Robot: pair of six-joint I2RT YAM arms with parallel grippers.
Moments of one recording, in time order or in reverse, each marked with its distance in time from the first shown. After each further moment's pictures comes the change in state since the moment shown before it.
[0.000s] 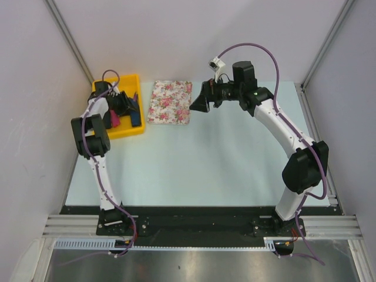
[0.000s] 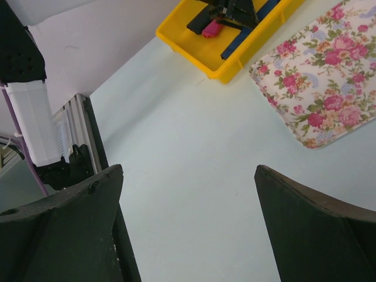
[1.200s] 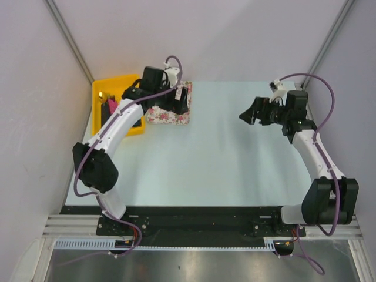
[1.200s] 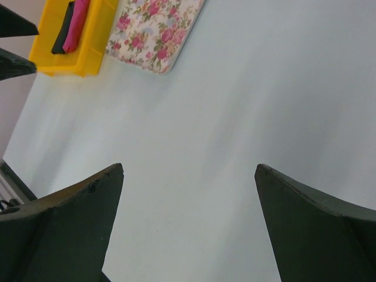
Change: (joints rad) left arm -0.603 -0.639 -0.179 -0.185 -0.269 0.275; right arm -0.426 -0.378 -0.604 0.145 0.134 0.042
